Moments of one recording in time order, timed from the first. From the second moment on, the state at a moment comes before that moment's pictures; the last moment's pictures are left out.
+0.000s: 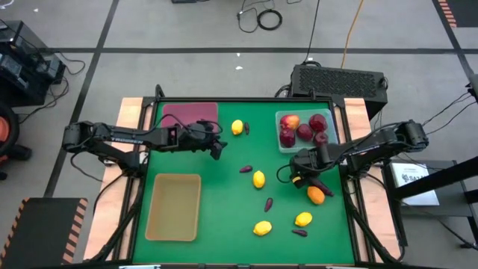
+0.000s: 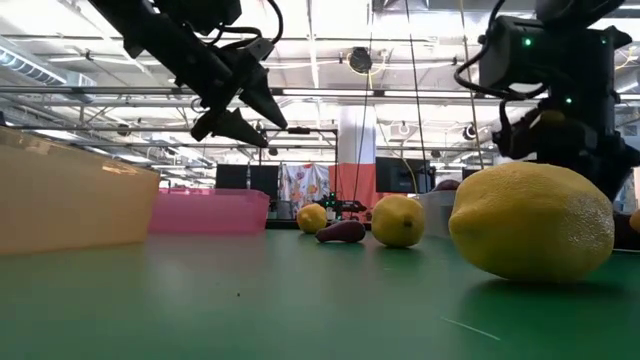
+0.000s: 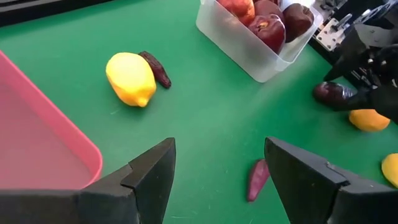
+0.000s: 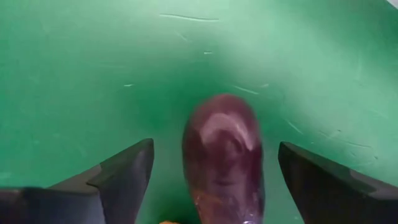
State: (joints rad) left arm 0.14 1.31 0.75 -0.05 -0.19 -0.65; right arm 0.11 1.31 0.66 -0.86 0.03 1.10
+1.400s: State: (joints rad) left arm 0.10 1.31 0.75 0.08 -0.12 -0.67; right arm 0.04 1.31 1.04 -0.32 0.21 0.67
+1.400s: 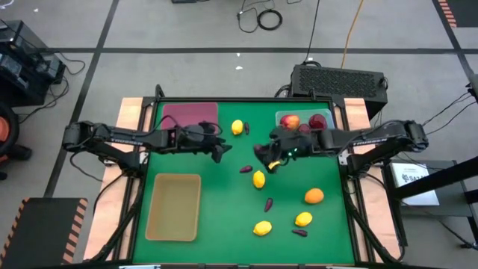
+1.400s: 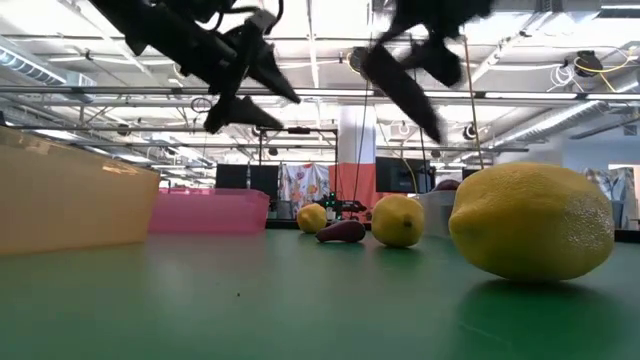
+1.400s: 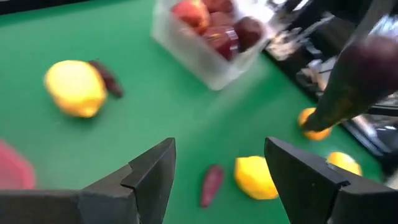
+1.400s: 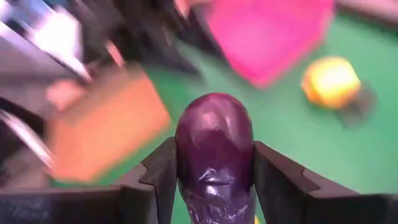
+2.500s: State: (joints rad) left arm 0.03 1.32 0.75 0.48 -0.14 -0.36; right arm -0.06 1.45 1.05 0.33 0.24 0.85
